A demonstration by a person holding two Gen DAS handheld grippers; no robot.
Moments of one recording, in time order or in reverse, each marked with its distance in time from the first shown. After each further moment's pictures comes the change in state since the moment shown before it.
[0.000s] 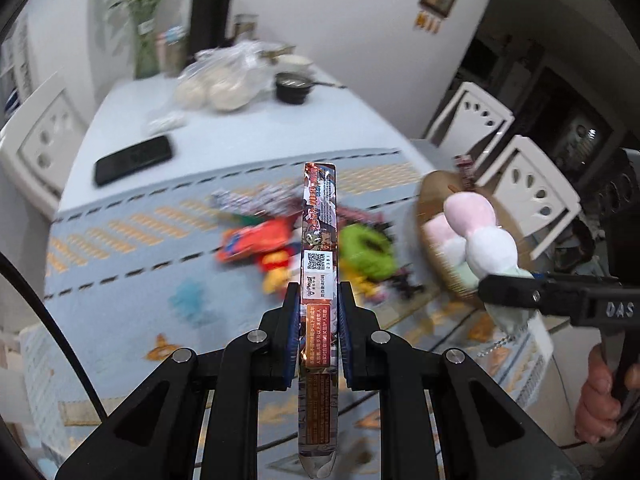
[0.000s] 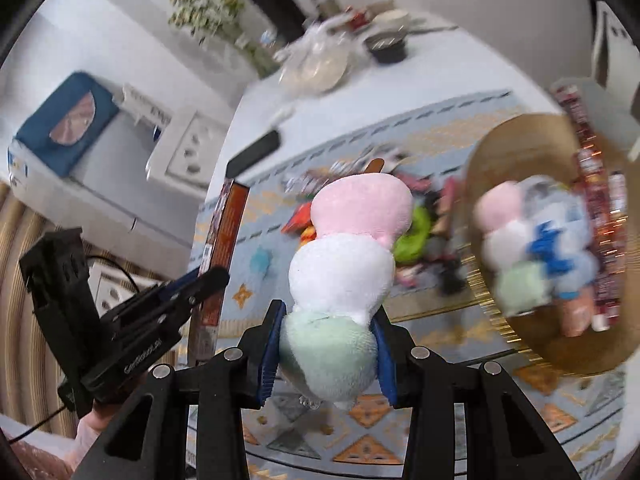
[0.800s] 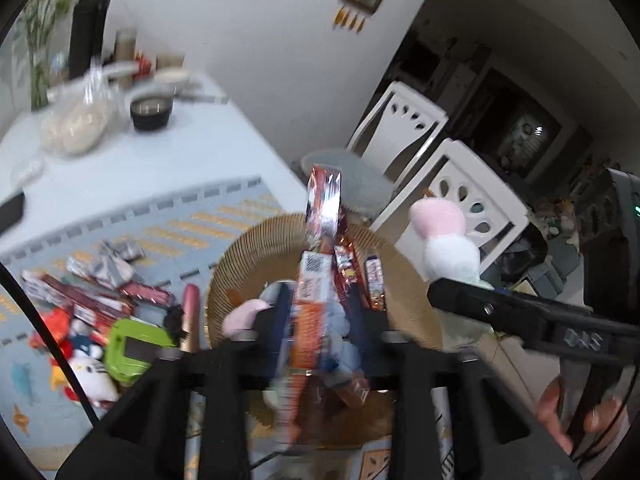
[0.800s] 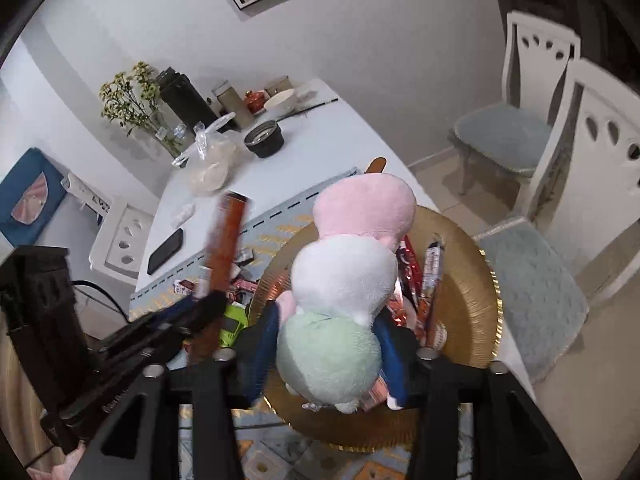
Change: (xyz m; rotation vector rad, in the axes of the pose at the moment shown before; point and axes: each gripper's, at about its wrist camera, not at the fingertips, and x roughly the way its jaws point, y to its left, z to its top) left arm 0.107 -0.172 0.072 0.015 0.009 -0.202; right arm -0.096 -0.157 0.048 0.124 -0.184 -0.163
